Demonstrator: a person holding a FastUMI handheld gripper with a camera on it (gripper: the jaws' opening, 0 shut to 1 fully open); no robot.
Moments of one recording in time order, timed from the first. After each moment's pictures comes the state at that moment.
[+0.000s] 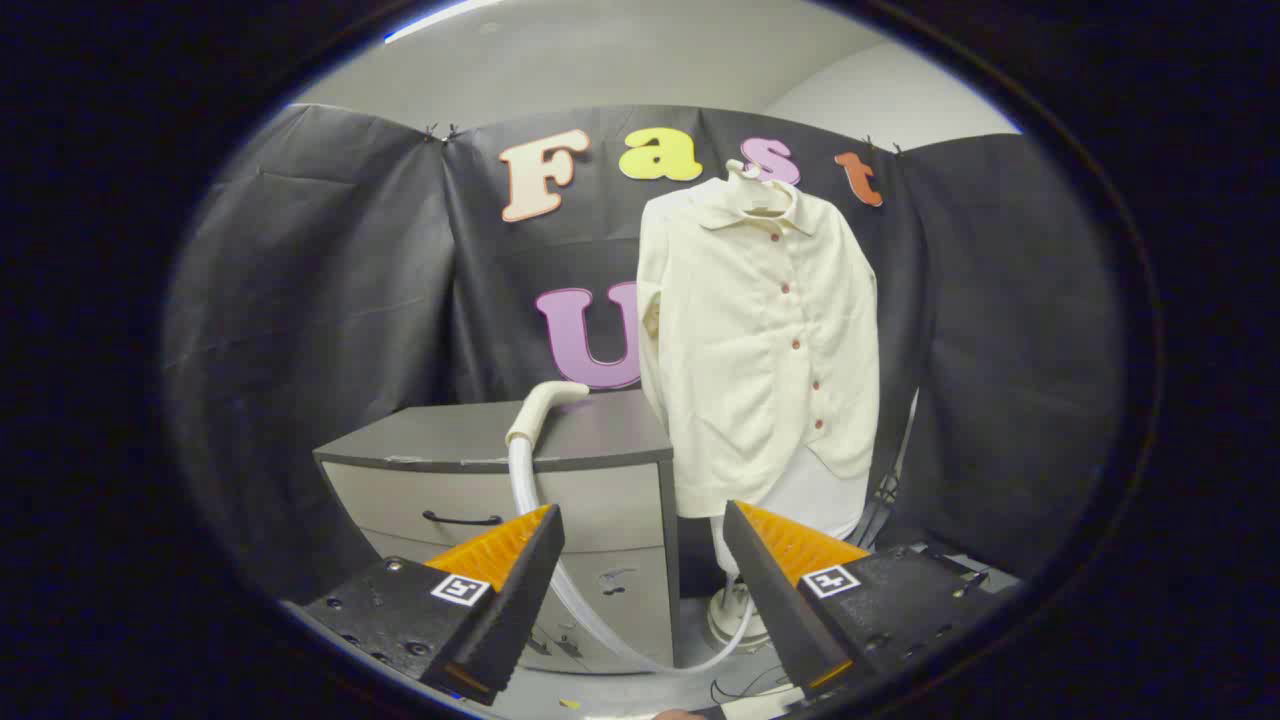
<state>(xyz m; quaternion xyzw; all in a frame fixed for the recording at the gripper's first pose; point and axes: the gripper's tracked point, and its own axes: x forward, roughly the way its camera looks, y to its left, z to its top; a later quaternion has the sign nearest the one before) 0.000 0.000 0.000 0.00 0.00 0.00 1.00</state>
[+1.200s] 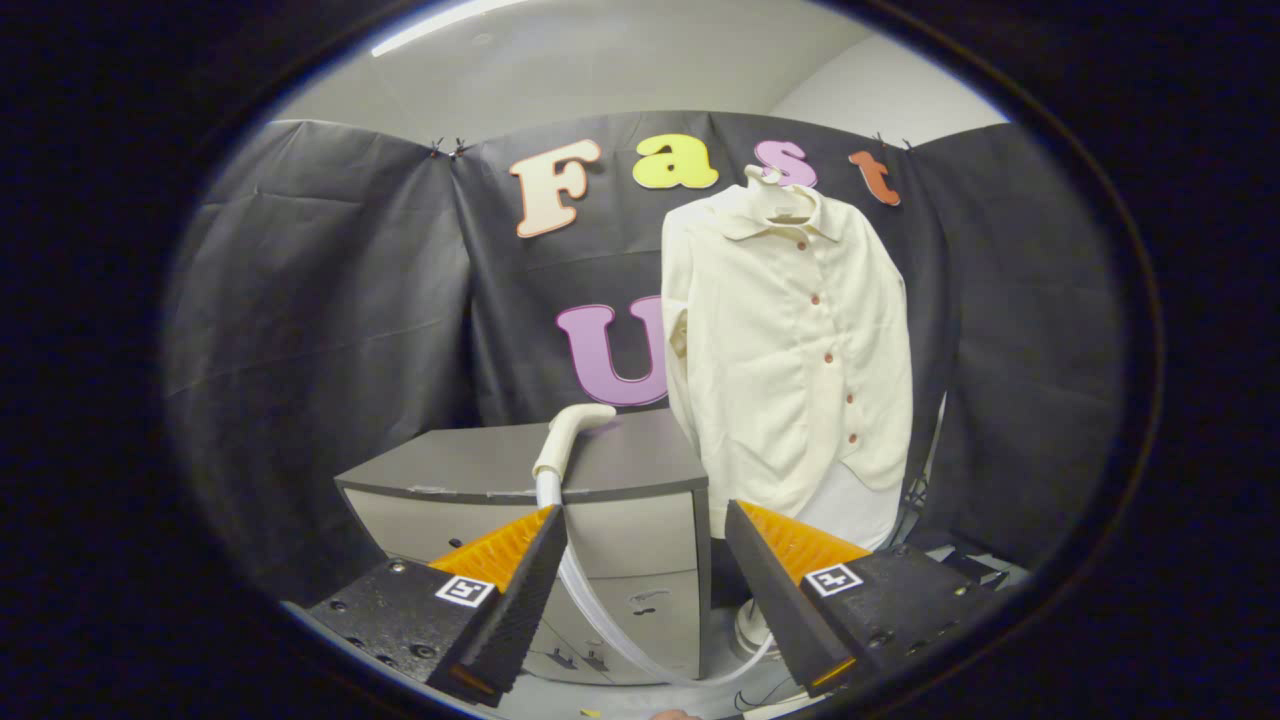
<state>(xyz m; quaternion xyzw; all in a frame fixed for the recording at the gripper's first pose) 0.029 0.035 0.032 0.01 -0.02 0.04 1.00</state>
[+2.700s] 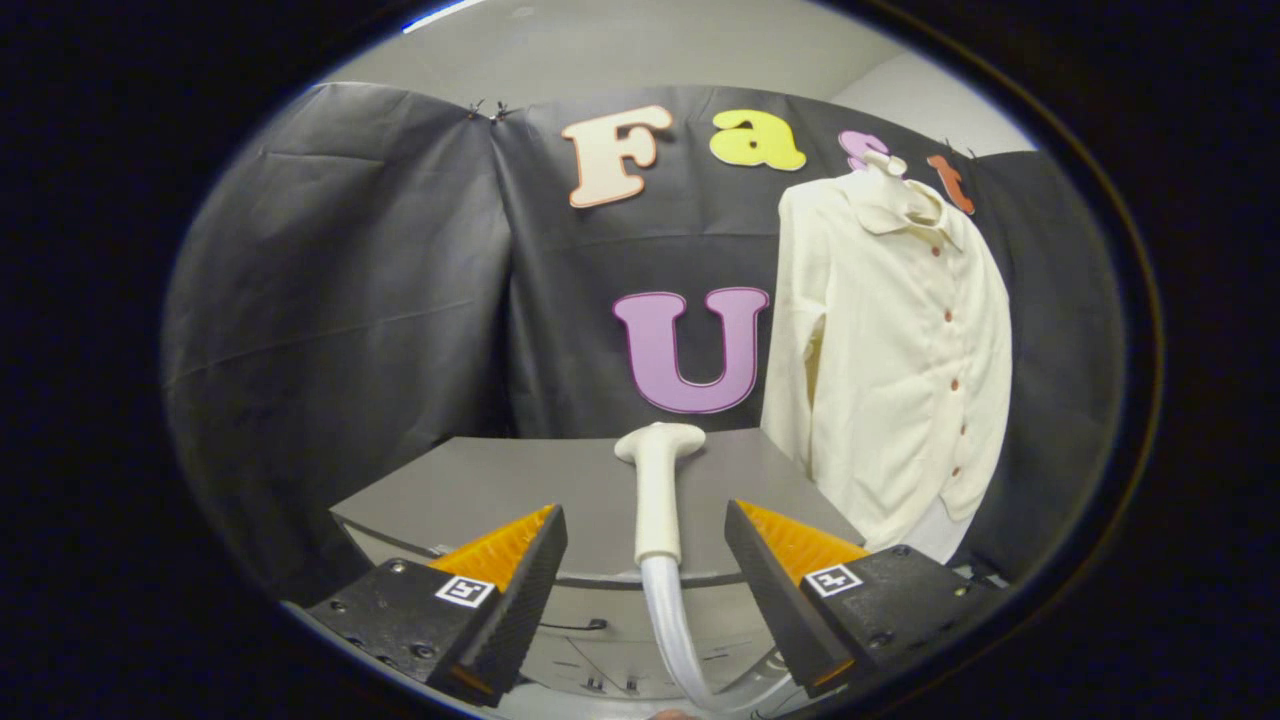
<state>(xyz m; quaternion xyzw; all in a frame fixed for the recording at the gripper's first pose) 0.147 0.157 0.052 -0.02 0.01 0.08 1.00</state>
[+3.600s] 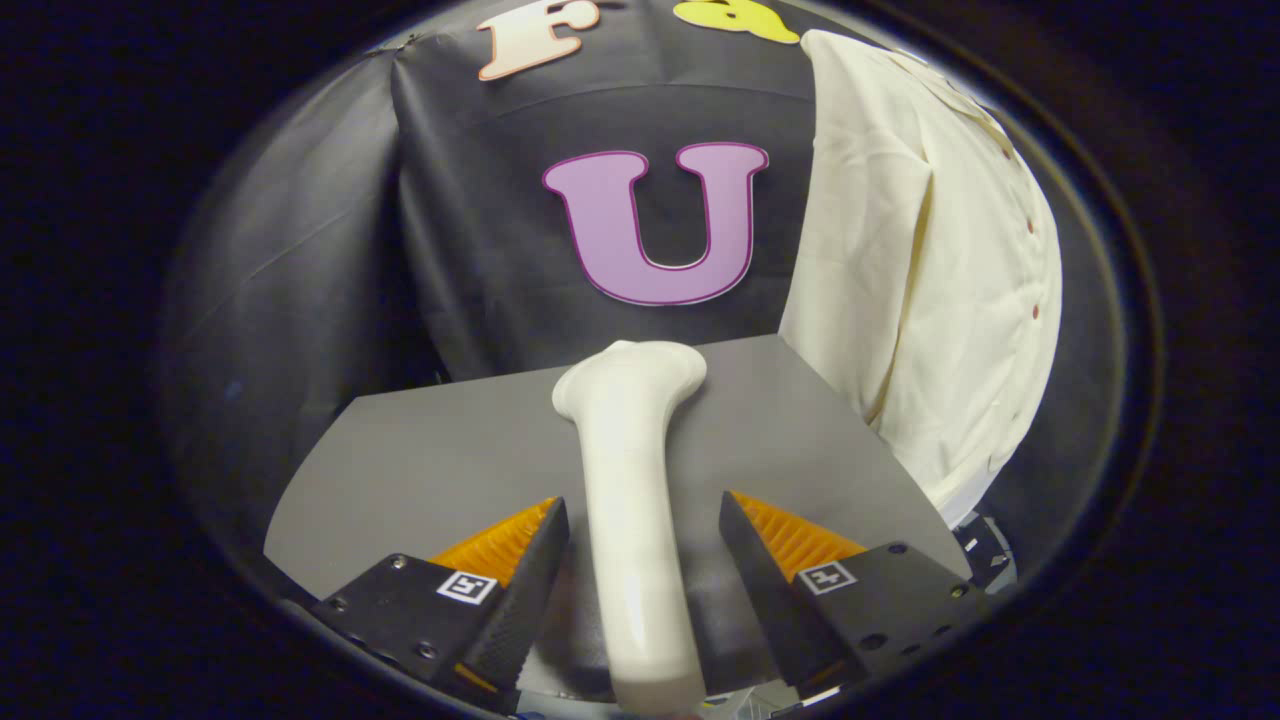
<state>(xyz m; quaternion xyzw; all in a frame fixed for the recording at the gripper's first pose) 0.284 0.162 -0.009 0.01 0.20 0.02 0.98</state>
